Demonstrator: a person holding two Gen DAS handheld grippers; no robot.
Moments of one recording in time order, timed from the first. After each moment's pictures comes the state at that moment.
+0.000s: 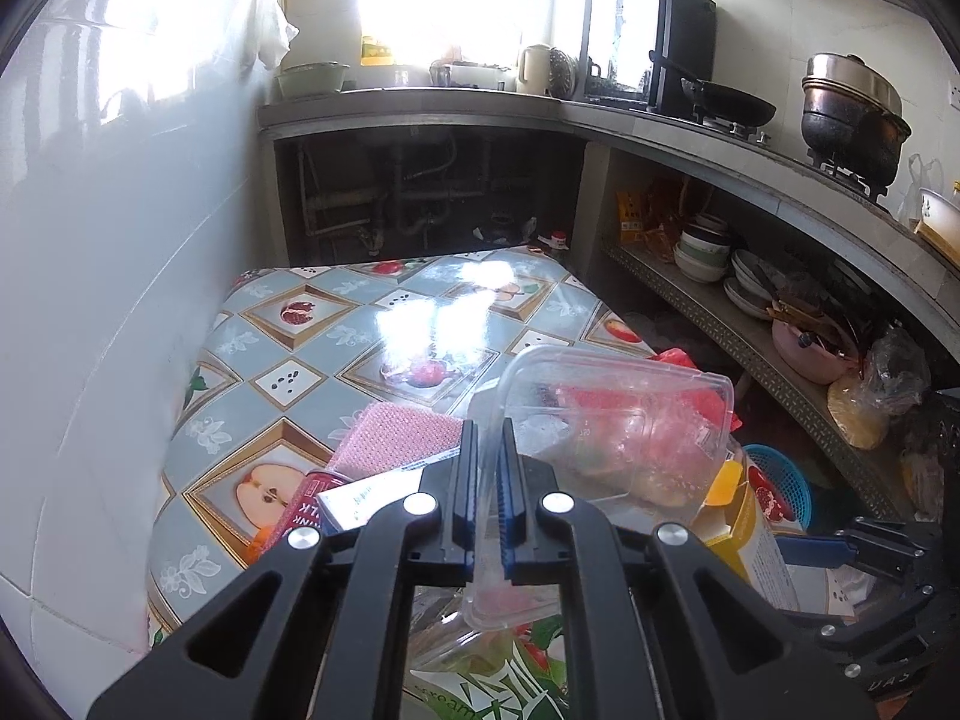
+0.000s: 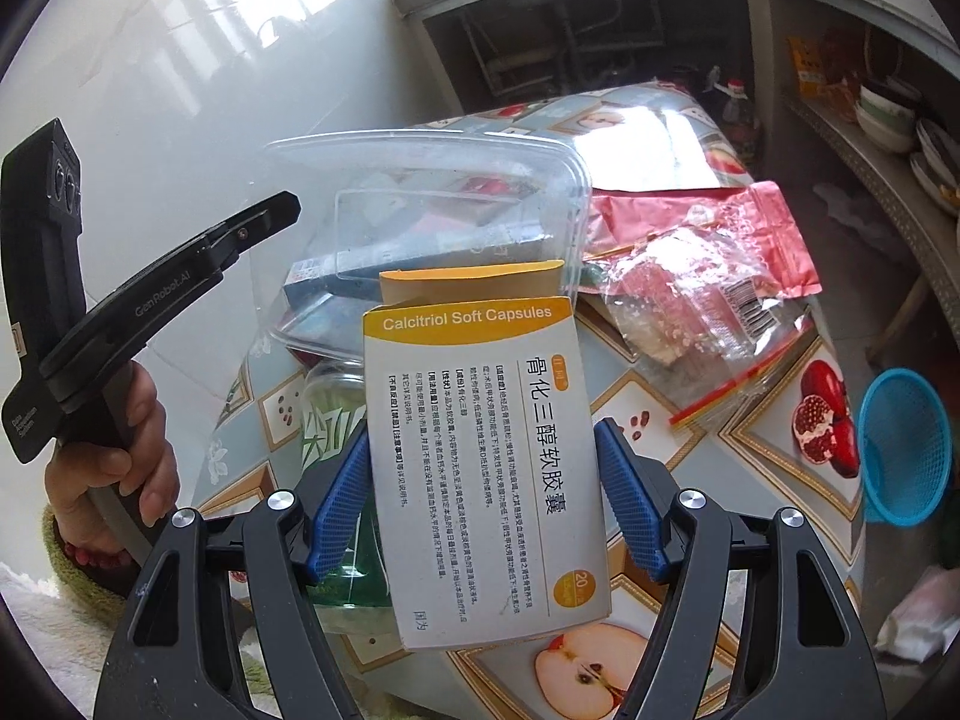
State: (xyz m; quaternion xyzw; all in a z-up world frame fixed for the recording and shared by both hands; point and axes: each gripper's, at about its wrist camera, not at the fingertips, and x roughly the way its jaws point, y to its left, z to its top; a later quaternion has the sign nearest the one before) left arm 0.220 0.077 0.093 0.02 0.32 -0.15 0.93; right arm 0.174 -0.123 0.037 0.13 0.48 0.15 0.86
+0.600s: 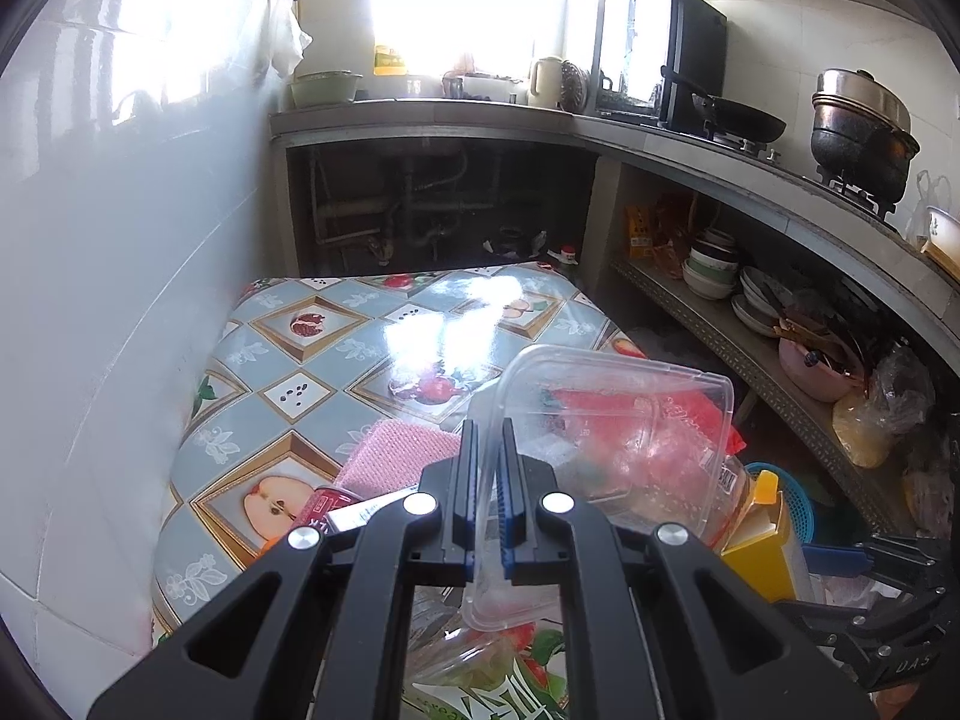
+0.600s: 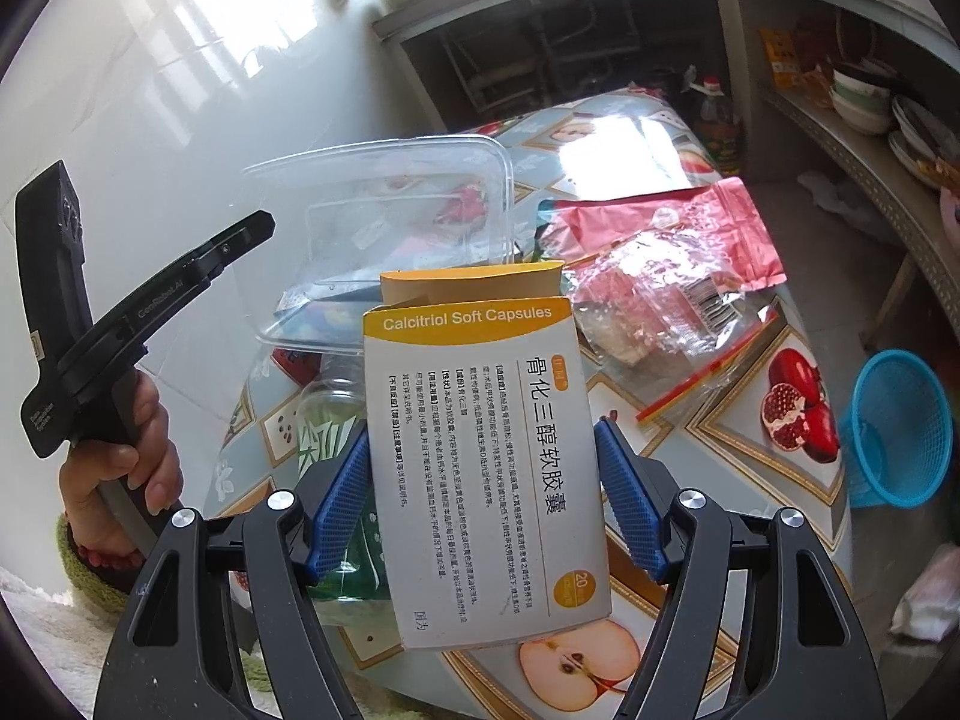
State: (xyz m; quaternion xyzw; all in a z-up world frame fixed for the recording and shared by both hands) left arm 0.221 0.078 0.101 0.01 0.31 -0.14 0.94; right arm 0.168 -0.145 0.041 0.16 0.47 0.14 0.86
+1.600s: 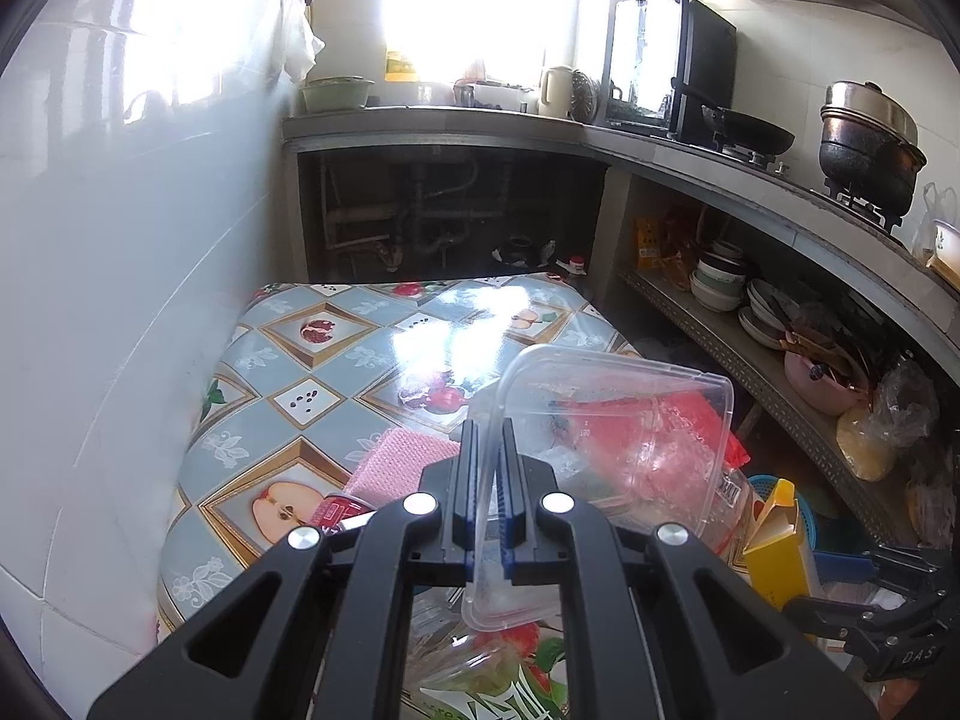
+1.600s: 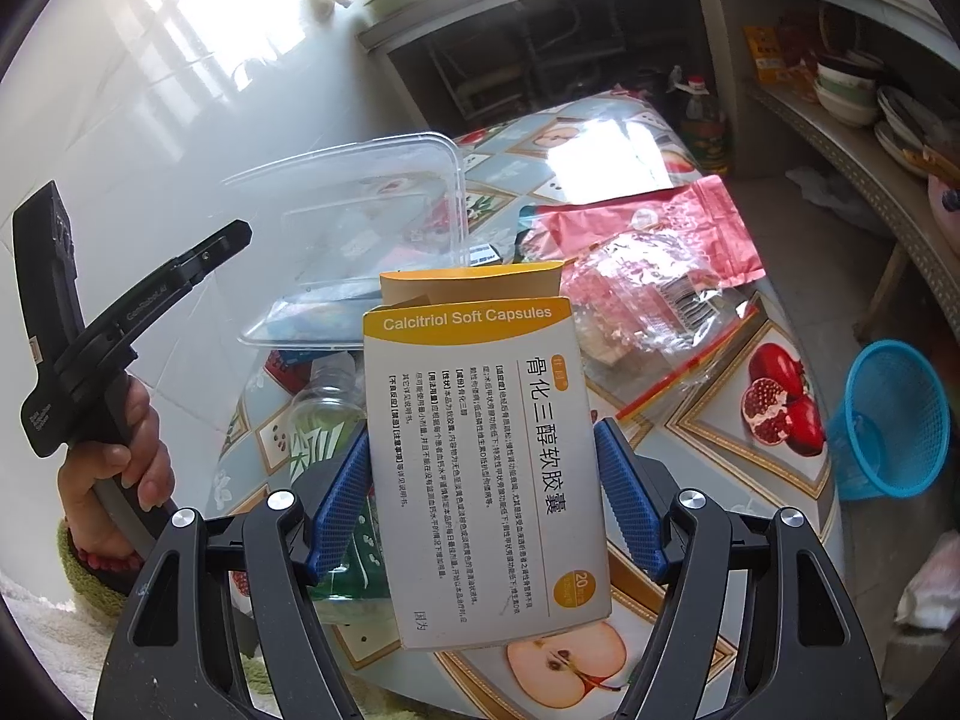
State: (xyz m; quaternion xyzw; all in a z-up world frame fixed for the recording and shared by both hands) left arm 0.221 0.081 0.107 0.01 0.31 -0.13 0.94; right arm 0.164 -0.160 0.040 0.17 0.46 0.13 0.86
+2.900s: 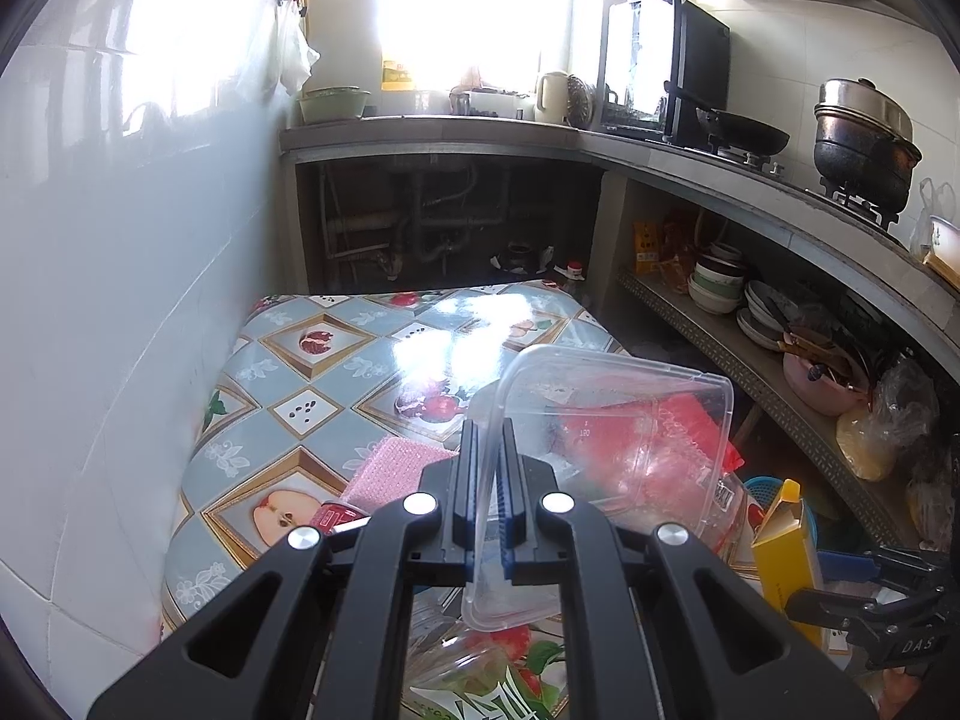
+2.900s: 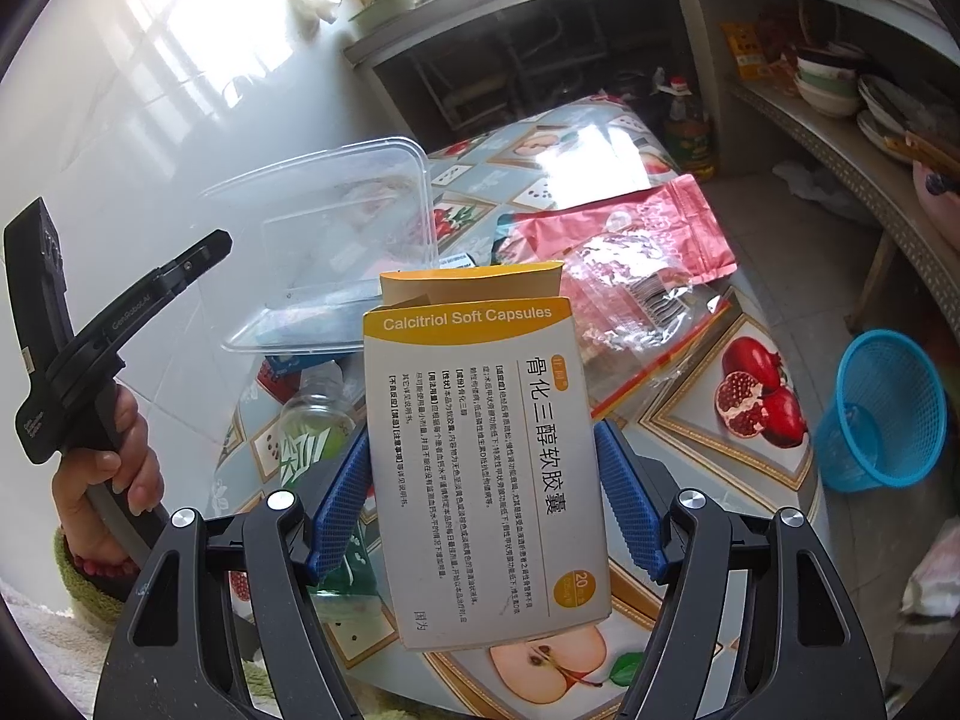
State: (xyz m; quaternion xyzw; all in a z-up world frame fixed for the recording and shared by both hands) left arm 0.223 0.080 0.116 0.01 0.30 -0.13 0.95; right arm 0.157 -0.175 0.039 0.18 0.45 0.12 0.87
